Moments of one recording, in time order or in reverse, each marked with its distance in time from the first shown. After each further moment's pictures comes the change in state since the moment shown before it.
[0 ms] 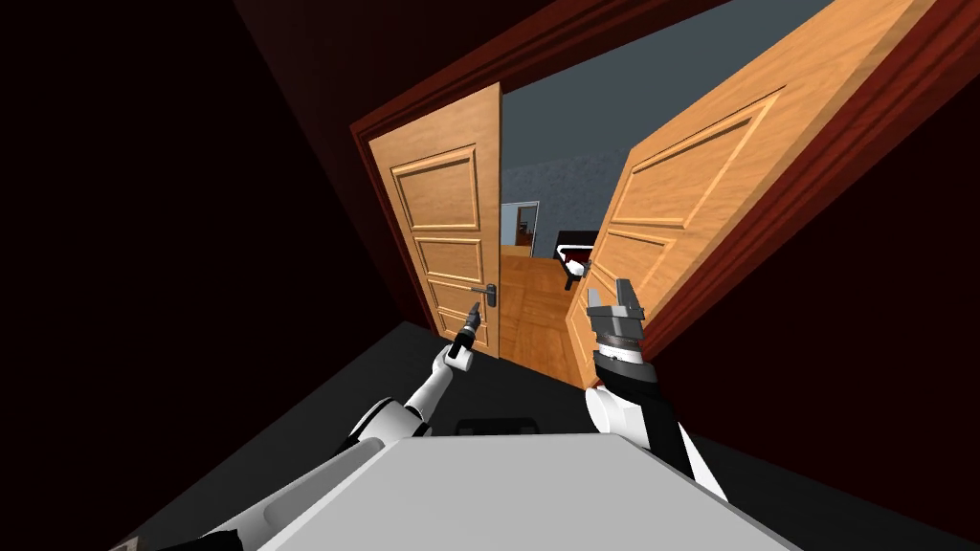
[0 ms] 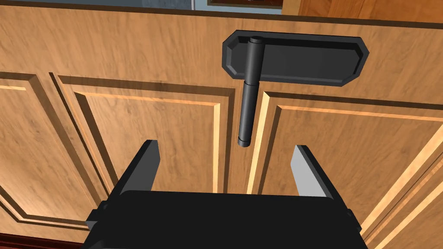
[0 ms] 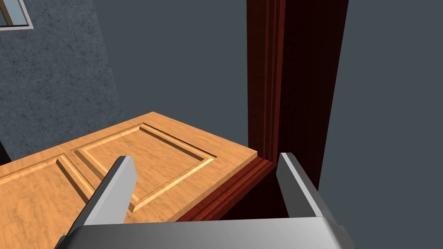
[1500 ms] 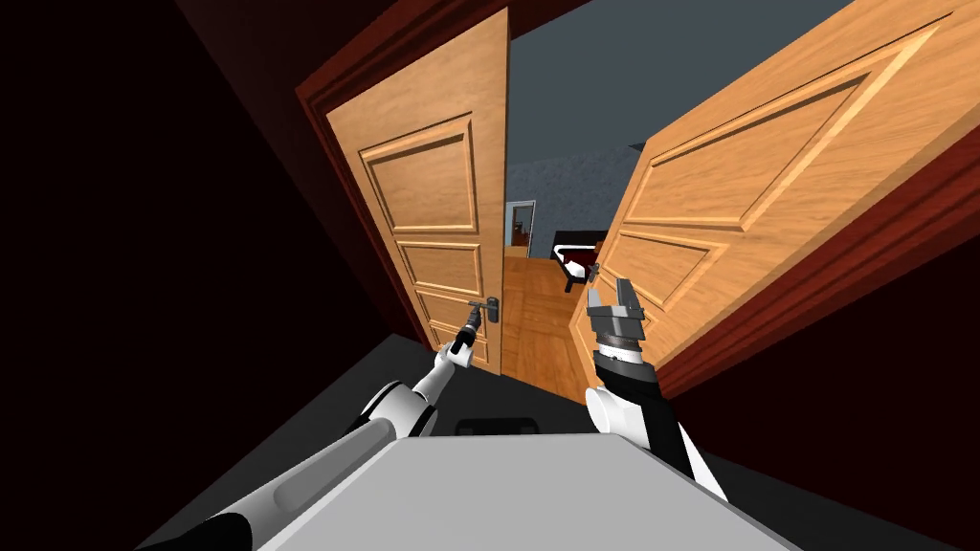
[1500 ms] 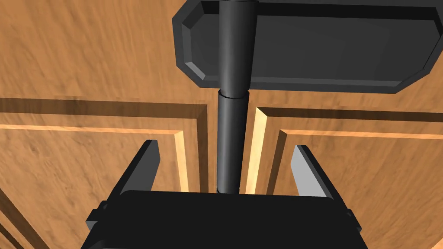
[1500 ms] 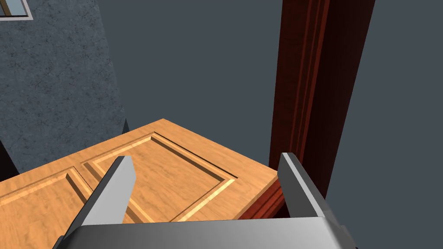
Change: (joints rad) arm -0.108 -0.006 -0.010 0.180 0.006 -0.010 0.018
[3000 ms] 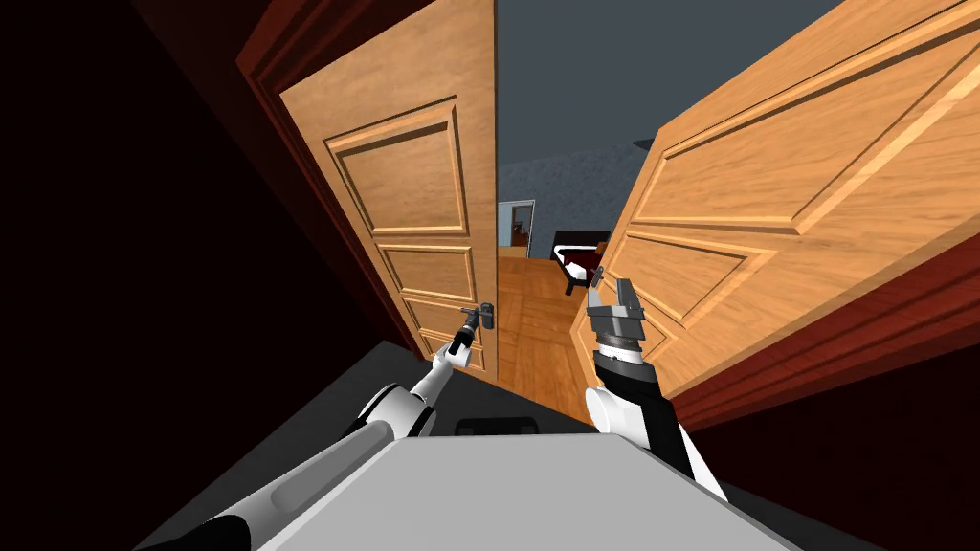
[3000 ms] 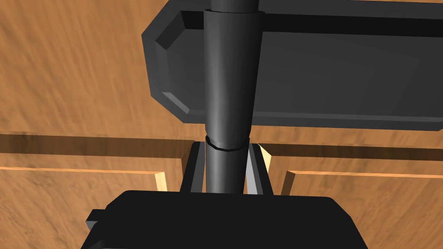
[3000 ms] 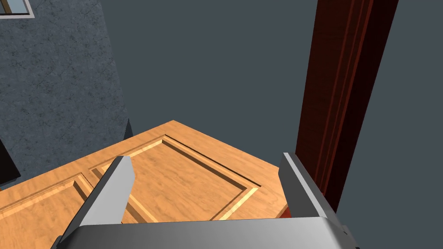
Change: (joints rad) arm 0.016 0.007 0.025 -0.011 0.008 0.012 -0.009
